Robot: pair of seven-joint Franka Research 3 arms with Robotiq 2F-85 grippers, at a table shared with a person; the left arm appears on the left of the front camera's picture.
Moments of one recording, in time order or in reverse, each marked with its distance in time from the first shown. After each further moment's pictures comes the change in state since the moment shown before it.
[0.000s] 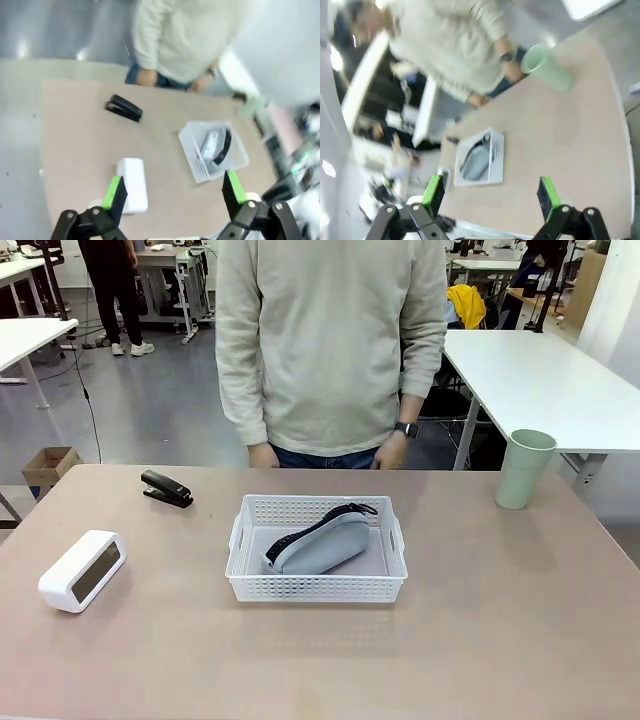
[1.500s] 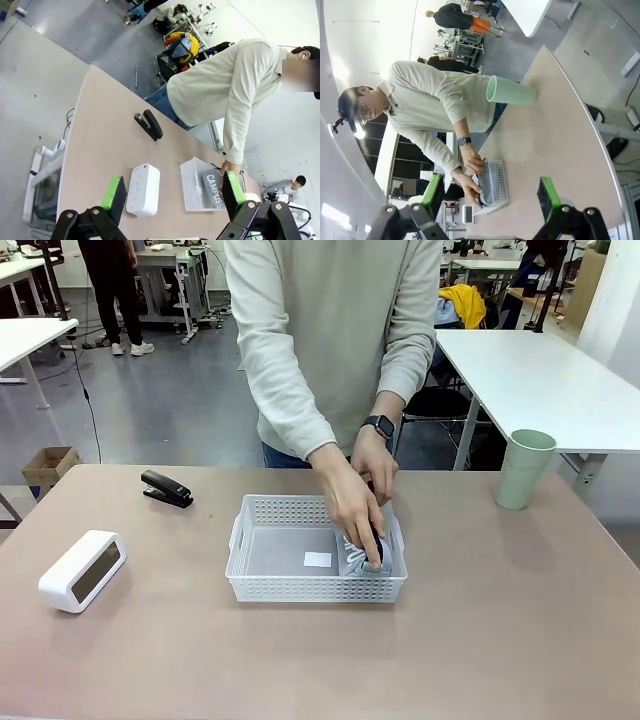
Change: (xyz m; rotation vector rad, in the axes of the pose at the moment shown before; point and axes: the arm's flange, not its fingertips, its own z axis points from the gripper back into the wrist) left arm -0.047 0.085 0.052 -0.001 -0.200 0.313; right arm -0.018 -0.113 0.052 0.058 -0.177 -0.296
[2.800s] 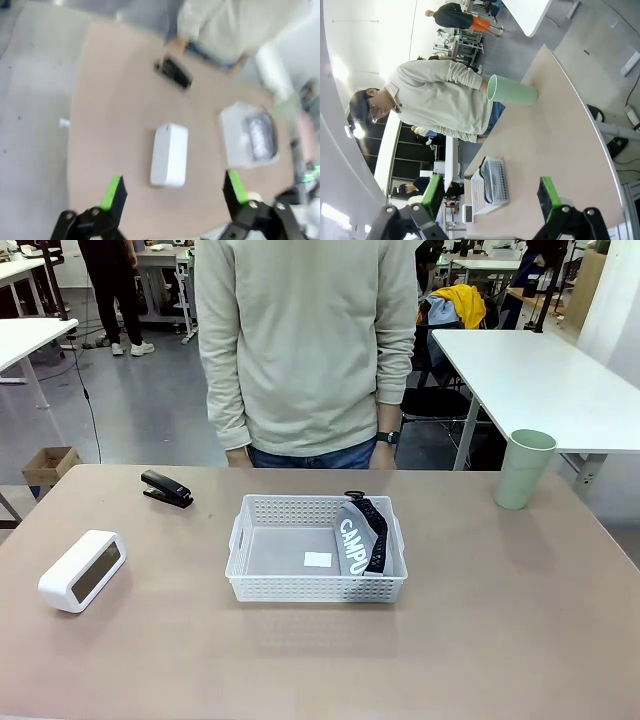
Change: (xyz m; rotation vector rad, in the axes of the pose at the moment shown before) left arm -0.002 -0.066 -0.107 0.263 0.401 -0.254; right arm -0.001 0.002 0.001 -0.002 0.003 -0.001
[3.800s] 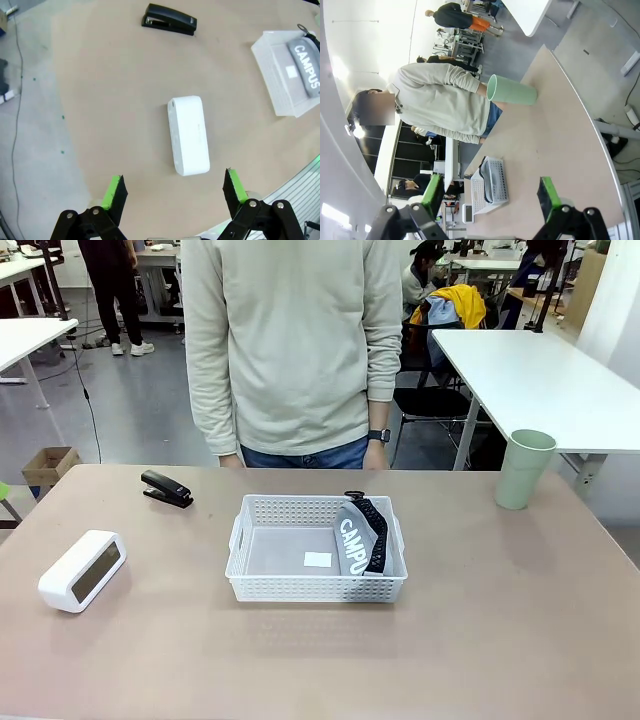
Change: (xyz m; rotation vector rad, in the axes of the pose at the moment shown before) left arm 0.022 -0.065 -0.075 0.191 0.276 -0.361; right arm 0.000 0.000 0.001 -0.001 0.002 0.000
